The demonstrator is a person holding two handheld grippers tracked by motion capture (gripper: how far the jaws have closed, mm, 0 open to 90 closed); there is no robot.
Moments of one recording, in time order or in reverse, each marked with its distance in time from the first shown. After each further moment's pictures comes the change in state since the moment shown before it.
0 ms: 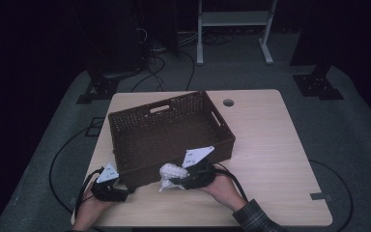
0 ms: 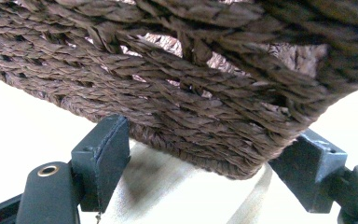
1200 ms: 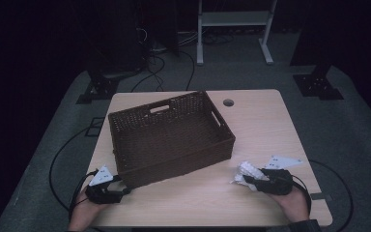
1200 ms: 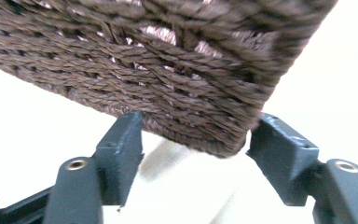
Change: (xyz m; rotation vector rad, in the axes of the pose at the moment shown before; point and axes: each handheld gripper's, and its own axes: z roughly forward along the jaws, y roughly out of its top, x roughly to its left) left arm 0.000 -0.005 -0.024 -0.042 -0.034 -0.007; right arm -0.034 -0.142 -0.148 0.004 -0.358 0.307
